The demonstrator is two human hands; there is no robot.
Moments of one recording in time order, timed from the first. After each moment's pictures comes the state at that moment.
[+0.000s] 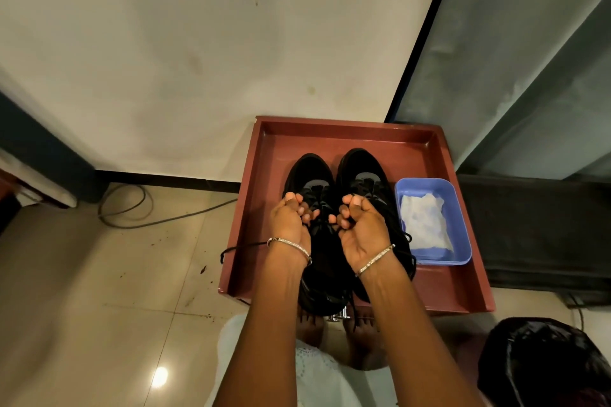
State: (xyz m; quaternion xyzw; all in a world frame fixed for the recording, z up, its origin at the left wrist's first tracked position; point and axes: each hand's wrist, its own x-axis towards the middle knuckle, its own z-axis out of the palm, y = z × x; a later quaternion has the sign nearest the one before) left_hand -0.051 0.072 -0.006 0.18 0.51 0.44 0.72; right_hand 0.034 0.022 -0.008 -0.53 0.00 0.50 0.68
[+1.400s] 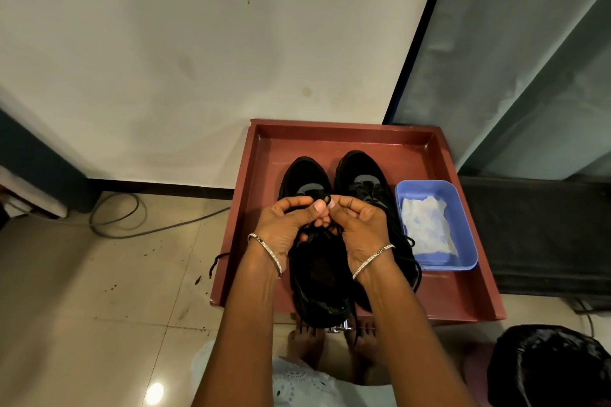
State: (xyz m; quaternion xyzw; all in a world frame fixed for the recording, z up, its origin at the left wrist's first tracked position) left_hand -0.079 0.075 0.007 0.36 0.49 0.28 0.74; right_hand 0.037 0.018 -0.012 -0.57 -0.16 0.47 0.65
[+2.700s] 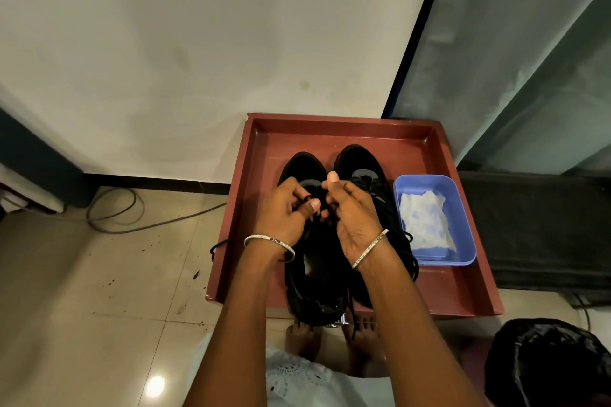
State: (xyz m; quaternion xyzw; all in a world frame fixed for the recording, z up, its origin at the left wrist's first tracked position) left_hand -0.075 0.078 0.001 0.67 0.48 0.27 0.50; right_hand 0.039 0.036 -0.003 -0.59 -0.13 0.50 0.63
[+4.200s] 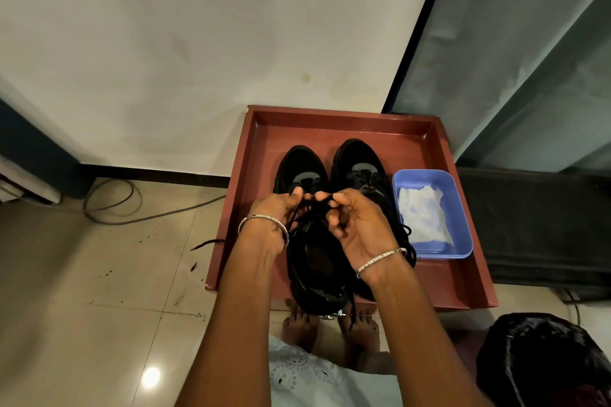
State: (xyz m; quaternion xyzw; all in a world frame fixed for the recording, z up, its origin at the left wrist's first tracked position) left_hand -0.075 0.091 -0.011 0.29 0.58 0.23 0.72; right_hand 0.039 0.001 0.009 -0.51 -0.11 0.57 0.64
